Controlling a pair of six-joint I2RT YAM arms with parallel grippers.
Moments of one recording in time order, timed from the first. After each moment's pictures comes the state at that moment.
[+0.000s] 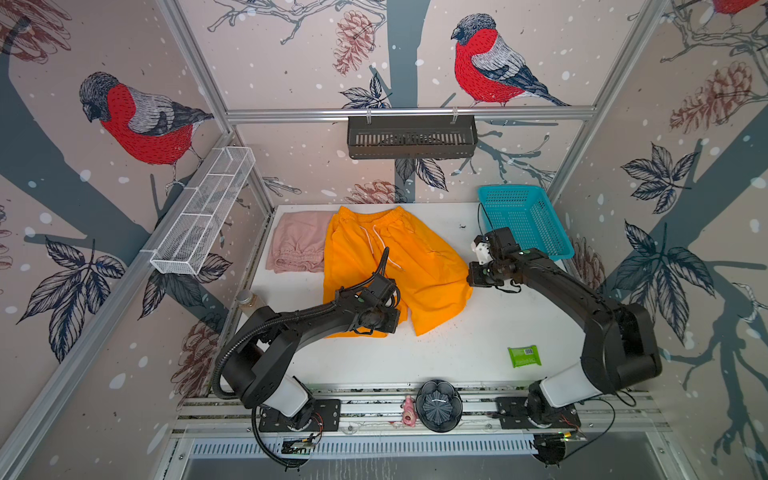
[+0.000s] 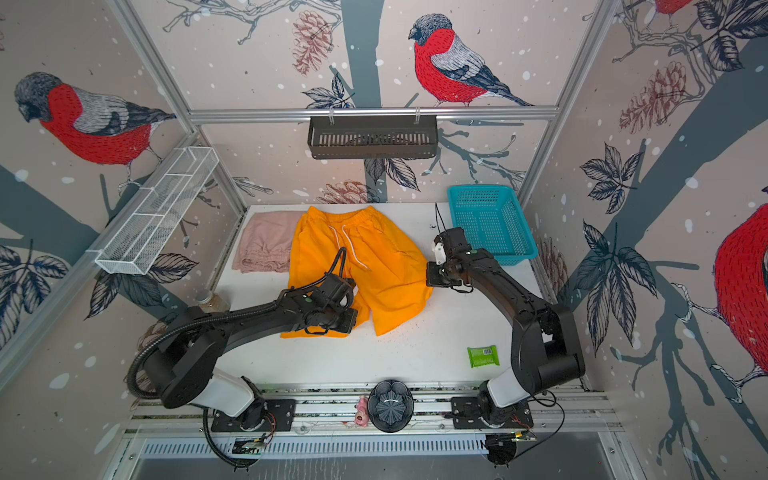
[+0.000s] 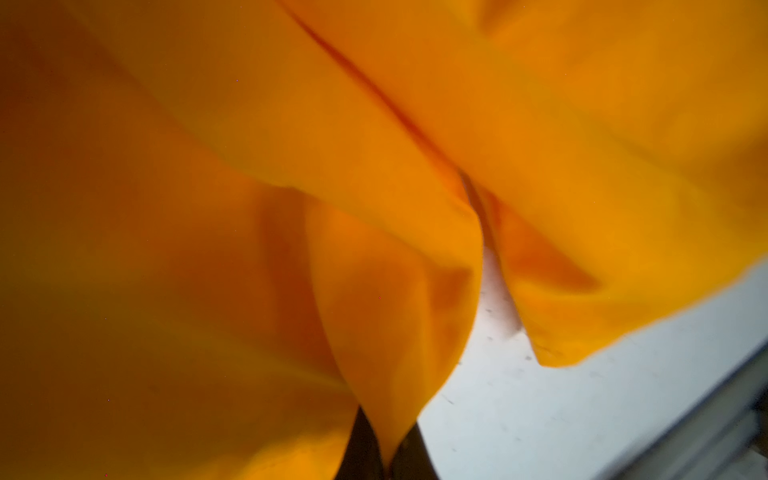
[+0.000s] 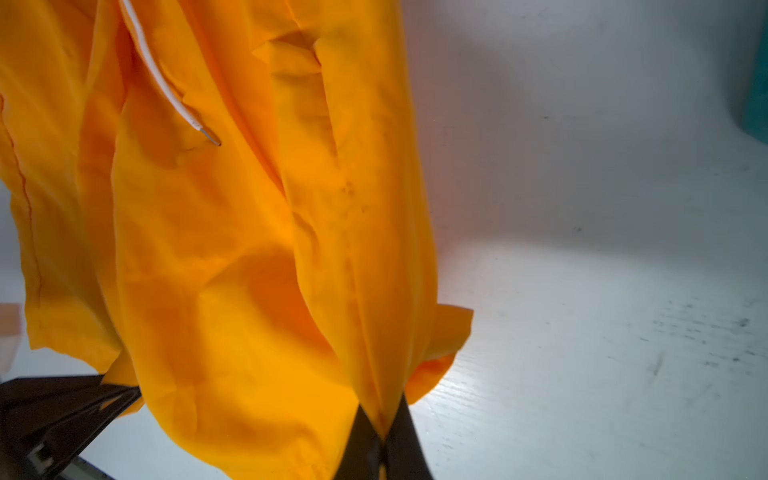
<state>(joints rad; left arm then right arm) -0.73 1.50 0.80 -0.38 0.22 -0.44 0.29 1.54 1.09 -0.66 -0.26 0.25</state>
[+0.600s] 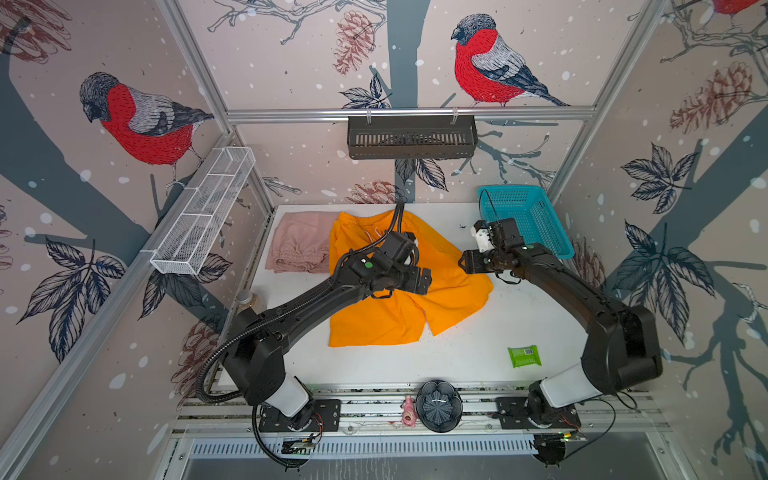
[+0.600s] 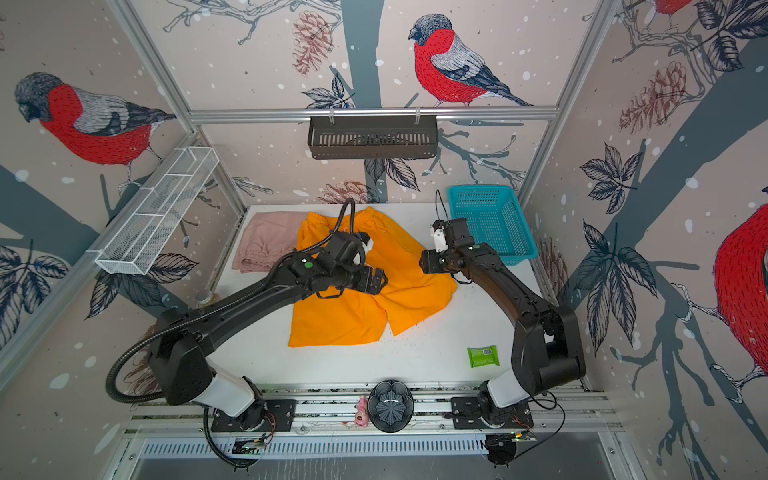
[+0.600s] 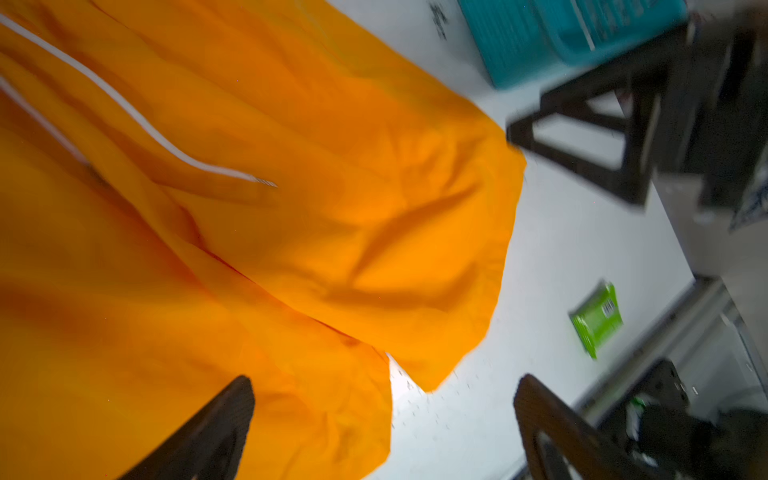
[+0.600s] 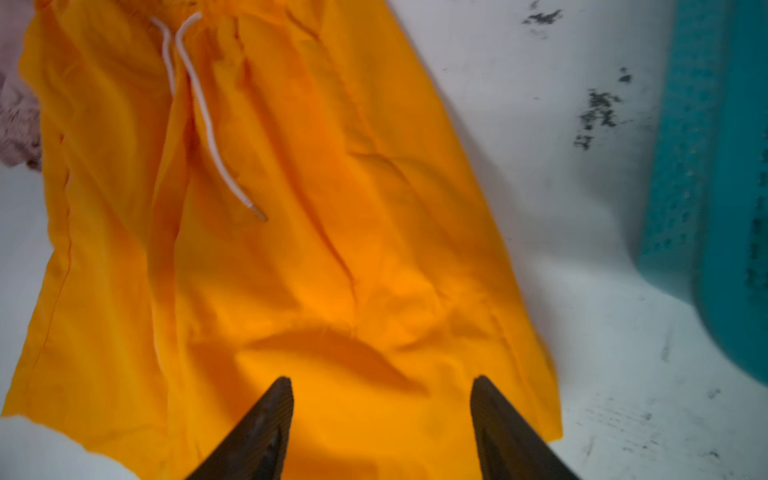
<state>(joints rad) -0.73 1.57 1.37 -0.64 0.01 -0.40 0.35 1.49 1.11 -0.55 -0.22 0.14</state>
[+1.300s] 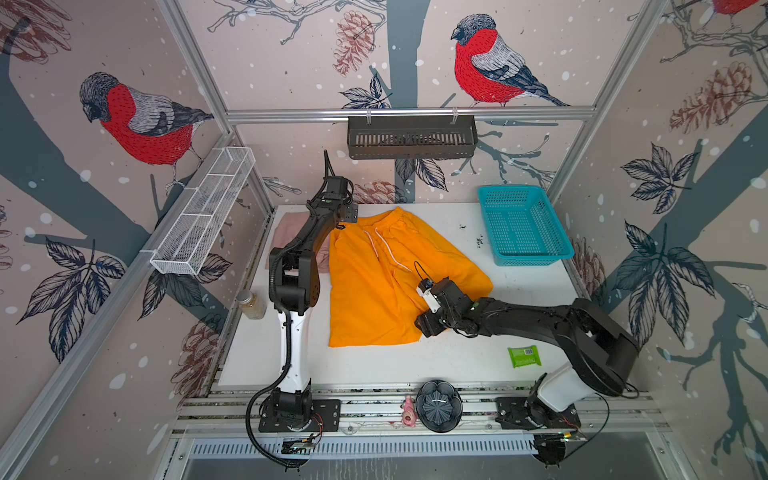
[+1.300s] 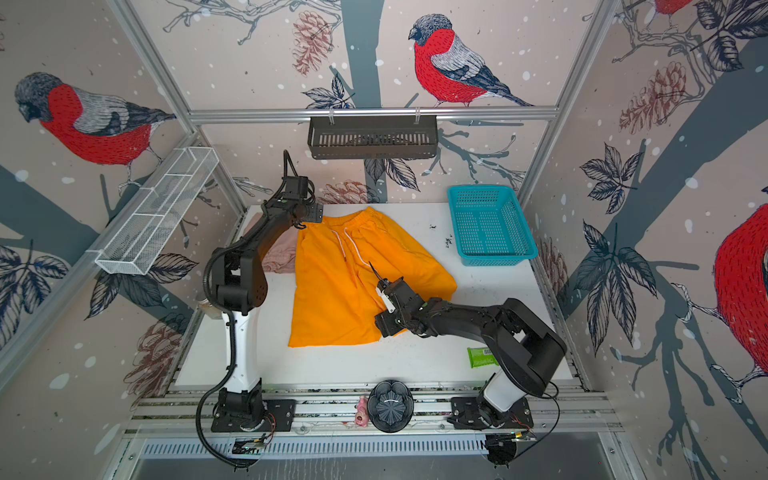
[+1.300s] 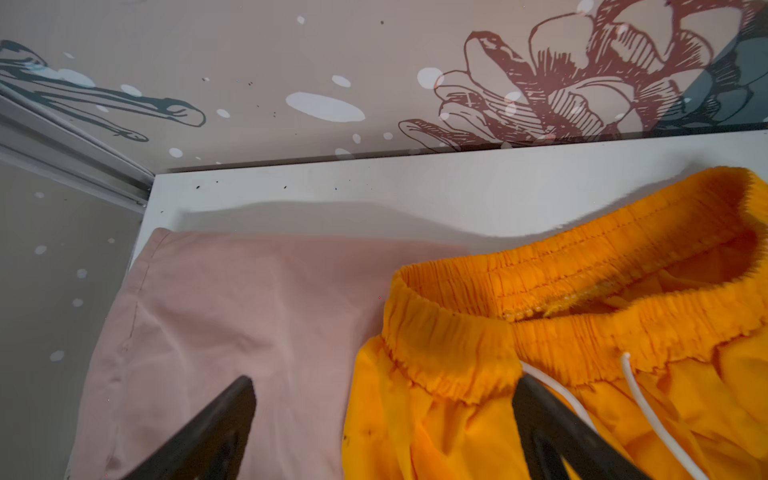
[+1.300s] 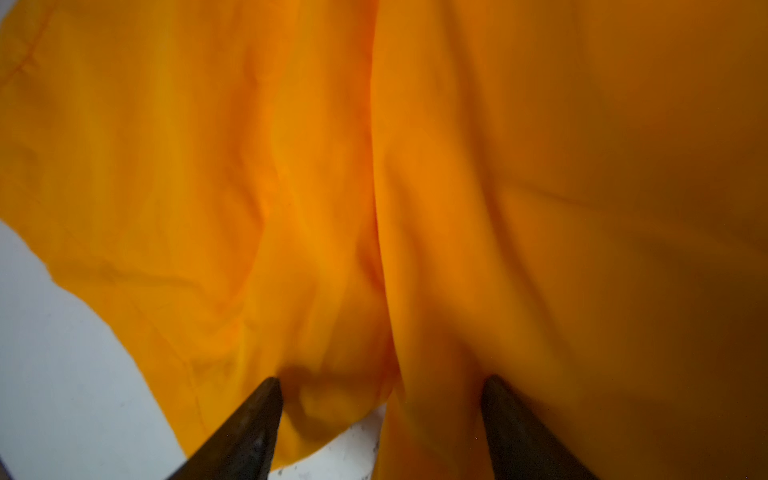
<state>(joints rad) -0.14 2.29 2.06 -0.56 -0.21 -0.01 0.84 1.61 0.75 -0.11 -0.08 0.24</state>
